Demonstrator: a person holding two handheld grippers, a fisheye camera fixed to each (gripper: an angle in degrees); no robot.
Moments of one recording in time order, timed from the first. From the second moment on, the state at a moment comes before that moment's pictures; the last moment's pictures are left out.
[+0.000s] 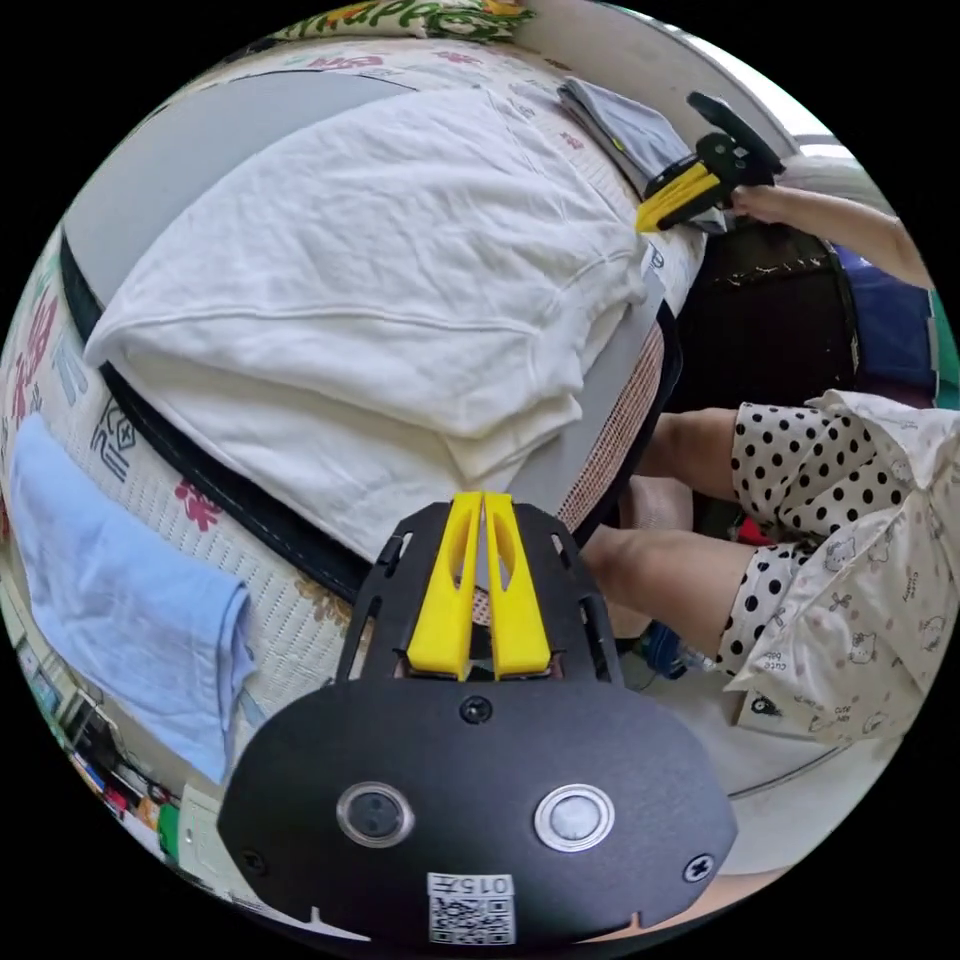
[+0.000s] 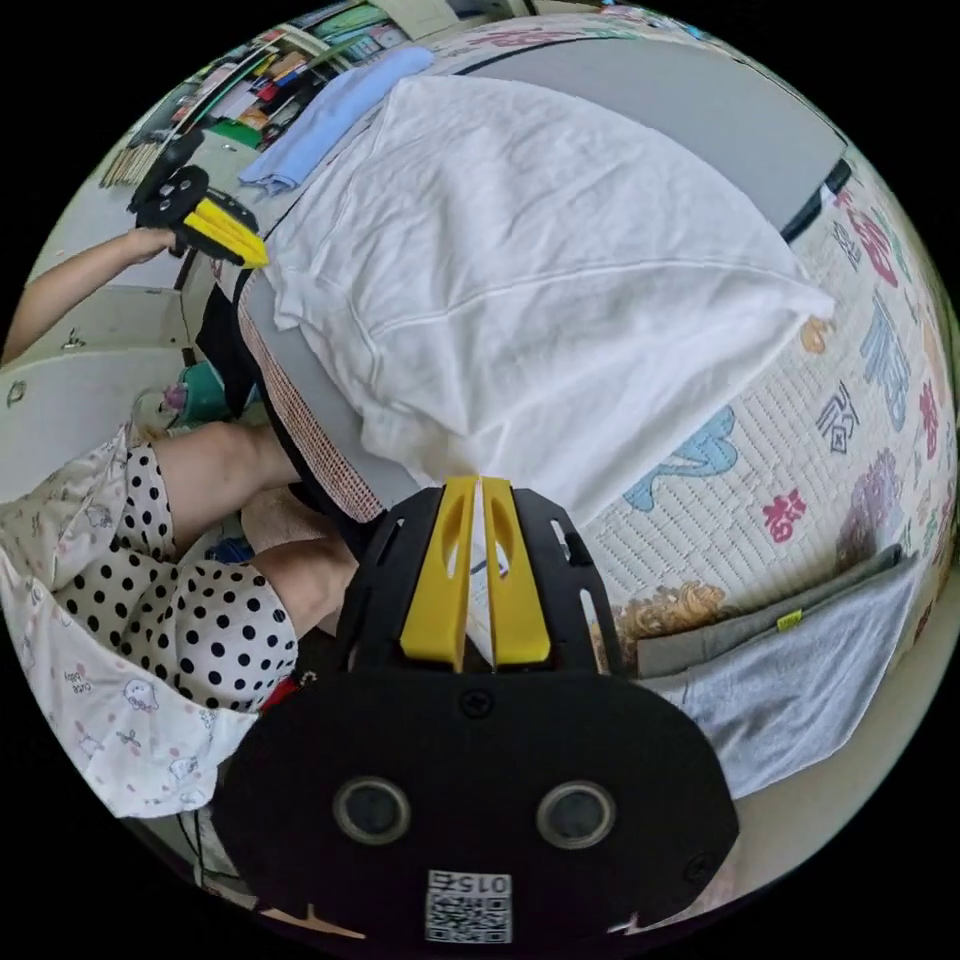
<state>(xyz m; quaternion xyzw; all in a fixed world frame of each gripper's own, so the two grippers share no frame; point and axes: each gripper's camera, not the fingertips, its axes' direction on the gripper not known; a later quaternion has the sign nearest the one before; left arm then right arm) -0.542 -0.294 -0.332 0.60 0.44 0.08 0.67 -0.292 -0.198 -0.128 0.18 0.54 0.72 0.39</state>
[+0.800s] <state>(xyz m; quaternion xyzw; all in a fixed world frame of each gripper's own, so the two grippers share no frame) -0.887 -0.503 -0.089 0.47 0.75 -0.33 0.33 -0.536 -0.002 -0.213 0.67 0.44 0.60 0.02</state>
